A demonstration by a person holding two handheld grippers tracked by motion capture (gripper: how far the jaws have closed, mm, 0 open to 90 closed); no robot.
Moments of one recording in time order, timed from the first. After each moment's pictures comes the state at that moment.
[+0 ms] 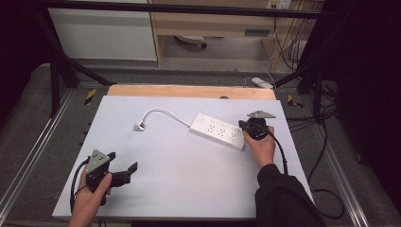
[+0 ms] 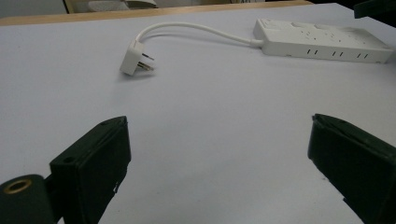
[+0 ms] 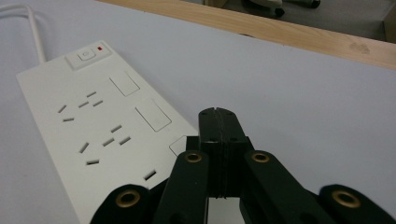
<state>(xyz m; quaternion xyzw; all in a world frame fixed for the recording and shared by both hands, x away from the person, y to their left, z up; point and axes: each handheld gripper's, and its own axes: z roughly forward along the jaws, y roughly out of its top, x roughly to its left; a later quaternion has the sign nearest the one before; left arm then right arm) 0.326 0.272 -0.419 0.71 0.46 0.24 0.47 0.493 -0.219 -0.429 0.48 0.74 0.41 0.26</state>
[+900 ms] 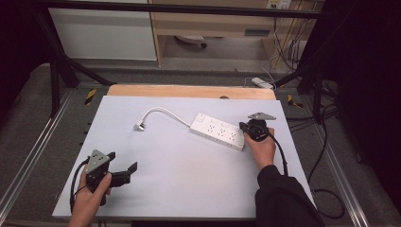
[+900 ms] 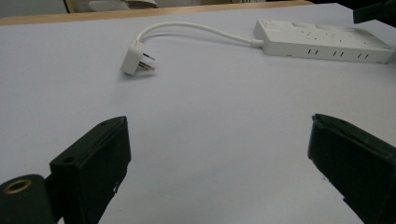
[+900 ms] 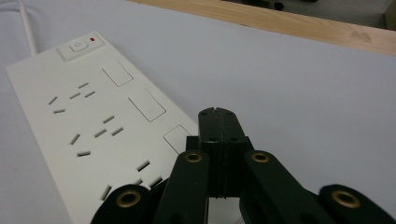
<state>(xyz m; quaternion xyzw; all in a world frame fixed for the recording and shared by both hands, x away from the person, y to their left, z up) 0.326 0.272 -0.419 0.71 0.46 0.24 0.47 0.494 -0.222 -0.436 0.48 0.73 0.40 0.25</state>
